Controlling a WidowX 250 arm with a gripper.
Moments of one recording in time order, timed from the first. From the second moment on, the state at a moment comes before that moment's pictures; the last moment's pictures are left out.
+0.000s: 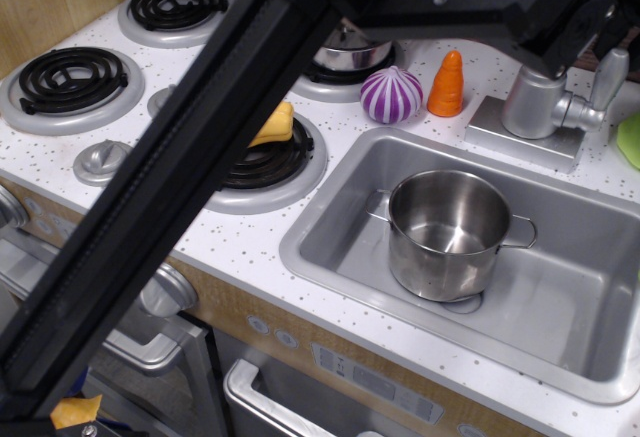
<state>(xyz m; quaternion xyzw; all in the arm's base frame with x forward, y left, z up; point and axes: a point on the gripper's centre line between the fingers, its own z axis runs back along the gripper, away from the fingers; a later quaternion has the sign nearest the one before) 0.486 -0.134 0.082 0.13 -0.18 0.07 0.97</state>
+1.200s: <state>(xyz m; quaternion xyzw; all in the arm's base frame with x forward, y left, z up) 0.450 -0.139 0.052 0.12 -0.14 0.12 0.98</state>
